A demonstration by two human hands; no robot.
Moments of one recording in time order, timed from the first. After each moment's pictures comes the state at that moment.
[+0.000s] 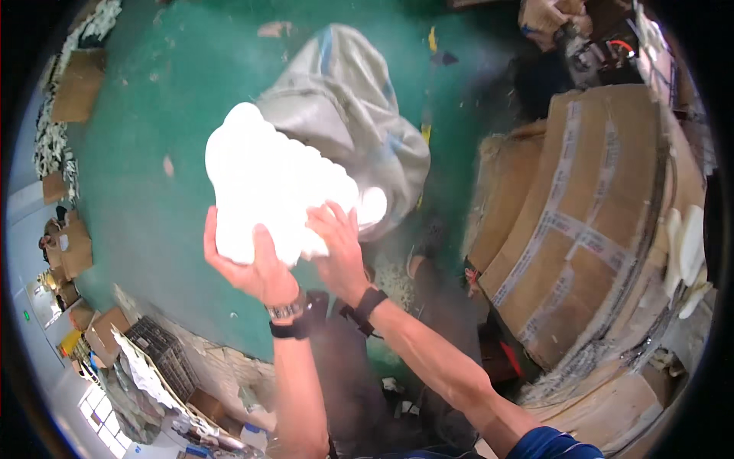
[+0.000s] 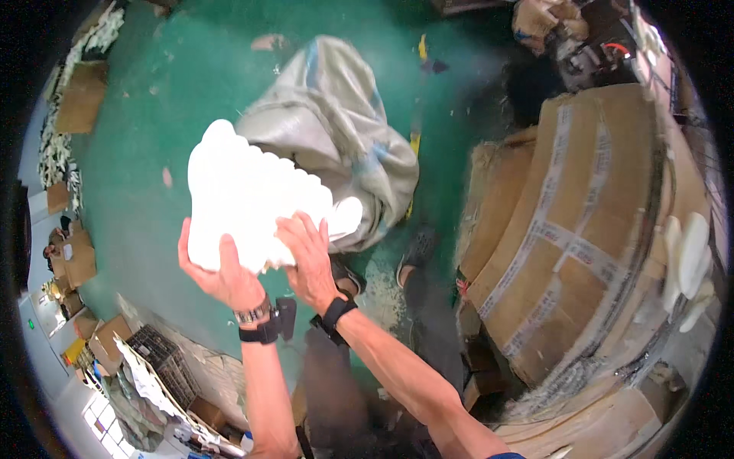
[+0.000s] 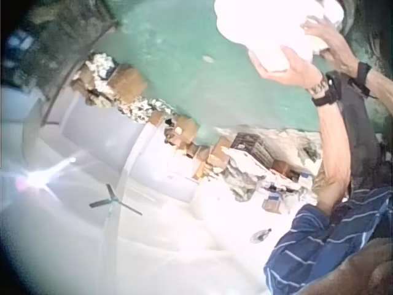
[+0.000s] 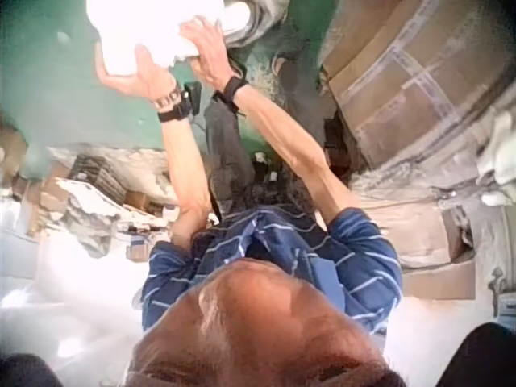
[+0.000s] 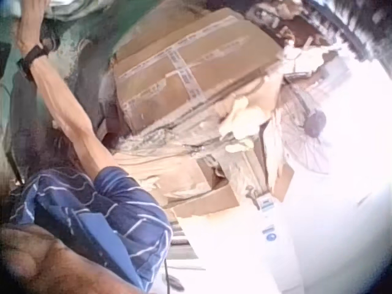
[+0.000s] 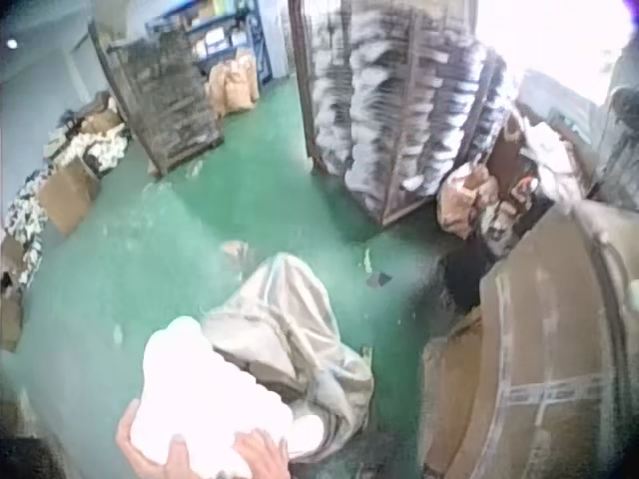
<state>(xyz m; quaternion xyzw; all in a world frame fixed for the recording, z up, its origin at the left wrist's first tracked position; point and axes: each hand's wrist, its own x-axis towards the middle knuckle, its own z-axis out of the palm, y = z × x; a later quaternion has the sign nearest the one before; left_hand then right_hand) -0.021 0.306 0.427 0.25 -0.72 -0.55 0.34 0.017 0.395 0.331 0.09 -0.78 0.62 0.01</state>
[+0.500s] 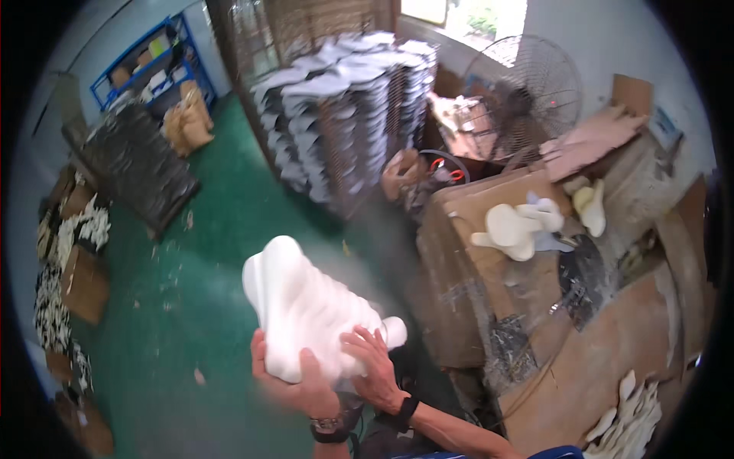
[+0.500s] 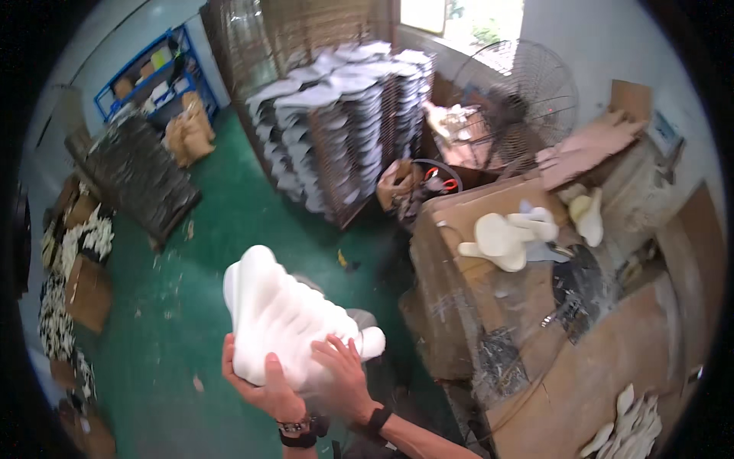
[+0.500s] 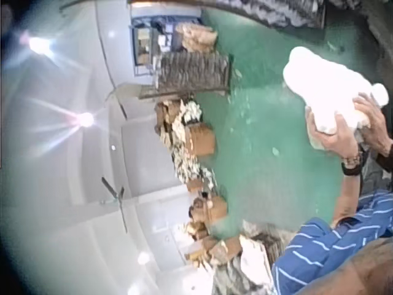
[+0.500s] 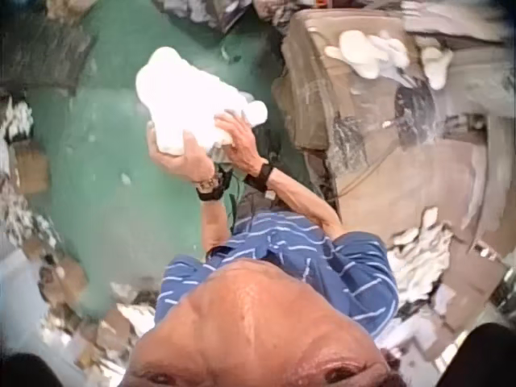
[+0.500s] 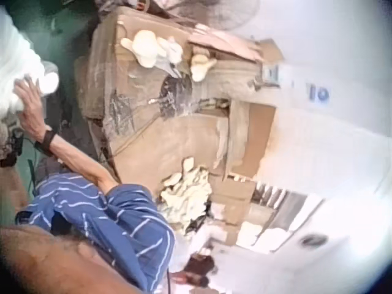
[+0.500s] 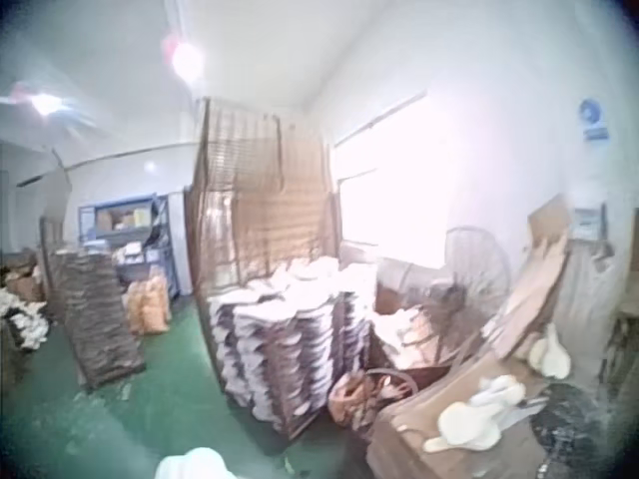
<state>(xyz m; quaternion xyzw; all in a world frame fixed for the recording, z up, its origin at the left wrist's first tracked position) 0.037 0.411 0.834 0.03 -0.69 -0.64 0.34 0.077 0.515 0.749 0.05 -0.82 0.51 0.26</state>
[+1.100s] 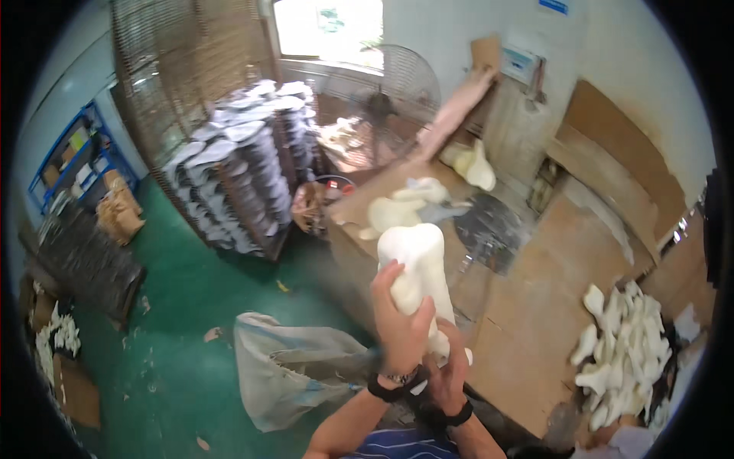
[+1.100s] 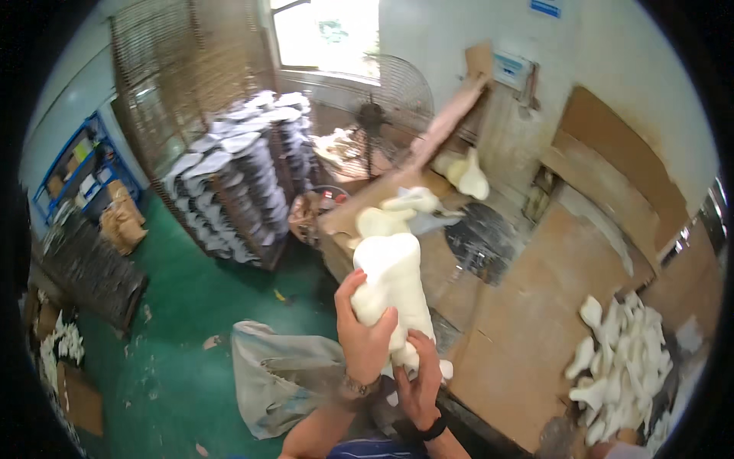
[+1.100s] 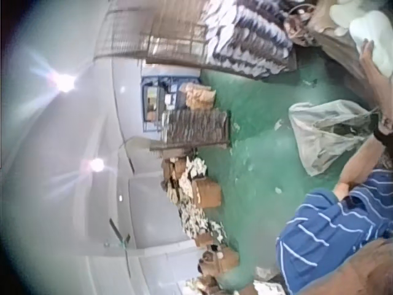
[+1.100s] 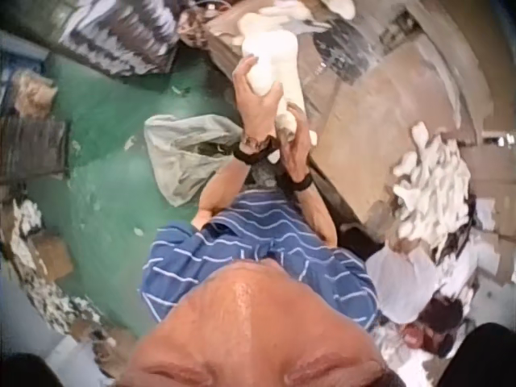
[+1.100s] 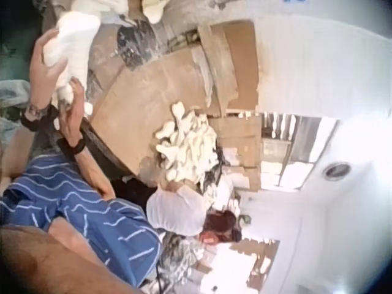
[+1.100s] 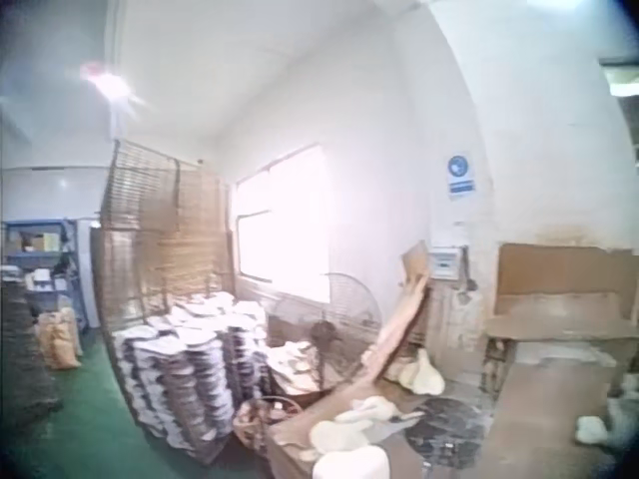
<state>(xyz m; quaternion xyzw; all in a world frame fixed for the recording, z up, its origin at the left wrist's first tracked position) 0.218 0.639 0.925 -0.33 -0.60 -0.72 -0.04 0.349 0.649 0.861 -0.28 -0.74 0.42 0.45</state>
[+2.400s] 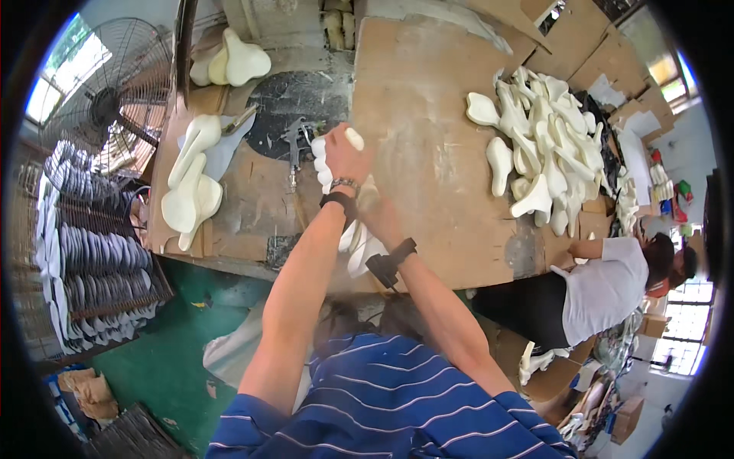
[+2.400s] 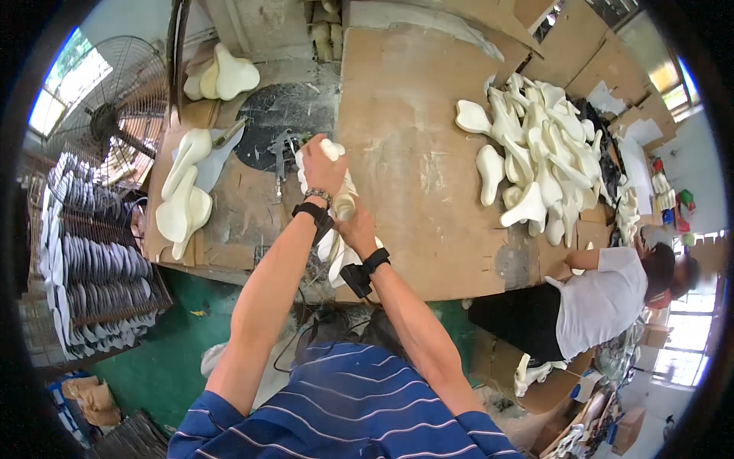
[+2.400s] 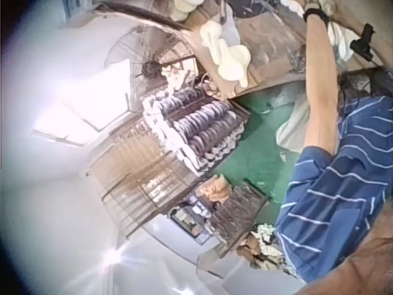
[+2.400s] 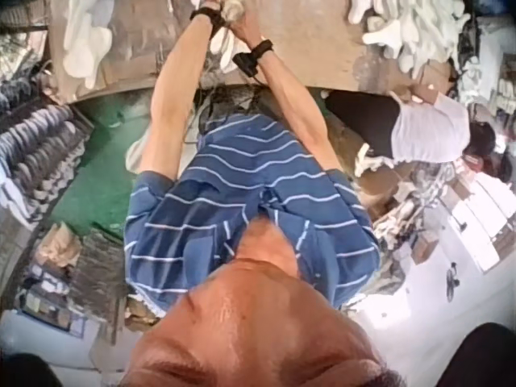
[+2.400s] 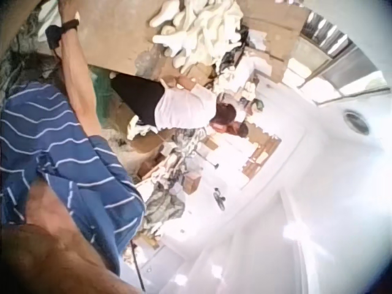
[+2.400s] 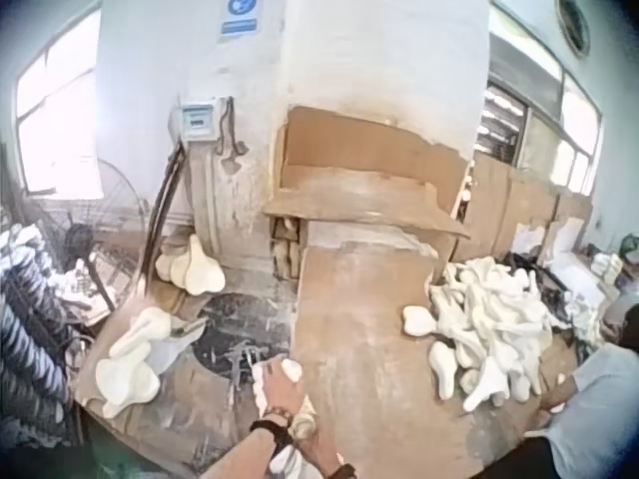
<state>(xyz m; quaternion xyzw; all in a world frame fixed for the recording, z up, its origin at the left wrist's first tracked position) 0.360 1.047 0.688 -0.58 -0.65 -0.44 -0.24 0.452 0.932 0.662 -0.67 -0.53 0.40 0.33</state>
